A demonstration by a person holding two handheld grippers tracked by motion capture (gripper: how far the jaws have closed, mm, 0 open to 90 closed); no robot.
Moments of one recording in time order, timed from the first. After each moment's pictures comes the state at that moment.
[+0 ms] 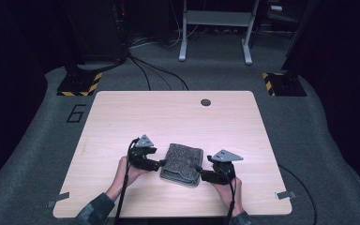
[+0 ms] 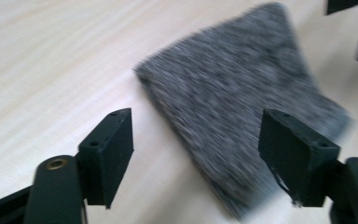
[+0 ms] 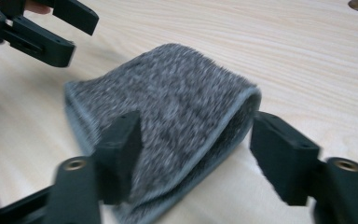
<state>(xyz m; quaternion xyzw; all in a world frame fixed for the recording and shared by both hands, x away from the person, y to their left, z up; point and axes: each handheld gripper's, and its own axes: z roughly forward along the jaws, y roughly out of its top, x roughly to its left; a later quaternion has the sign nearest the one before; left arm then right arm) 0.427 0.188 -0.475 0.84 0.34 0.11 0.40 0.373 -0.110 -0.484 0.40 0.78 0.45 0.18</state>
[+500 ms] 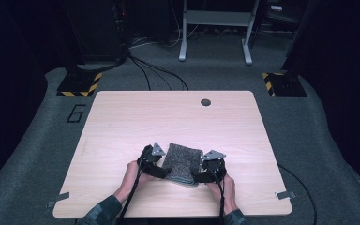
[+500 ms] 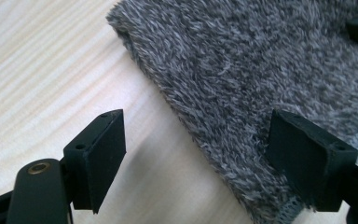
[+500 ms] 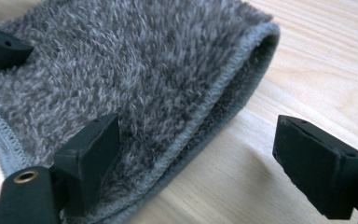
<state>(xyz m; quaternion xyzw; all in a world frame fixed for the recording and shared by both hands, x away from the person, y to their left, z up) 0.416 0.164 -0.510 0.88 0.31 0.13 0.32 0.391 -0.088 -0.519 0.43 0.81 0.34 0.18</state>
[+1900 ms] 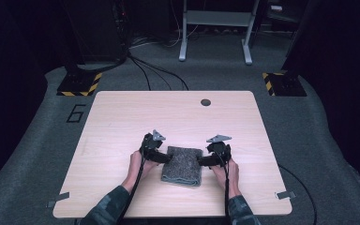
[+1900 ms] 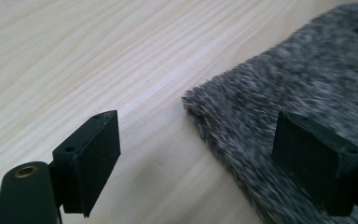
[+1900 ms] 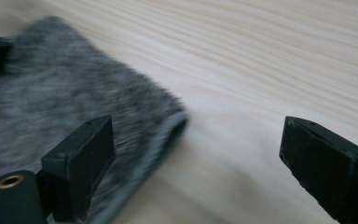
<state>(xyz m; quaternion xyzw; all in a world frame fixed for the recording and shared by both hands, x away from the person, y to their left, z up) 0.451 0.163 -0.496 0.85 0.38 0.16 0.34 0.436 -0.105 -0.498 0.46 0.80 0.34 0.17</state>
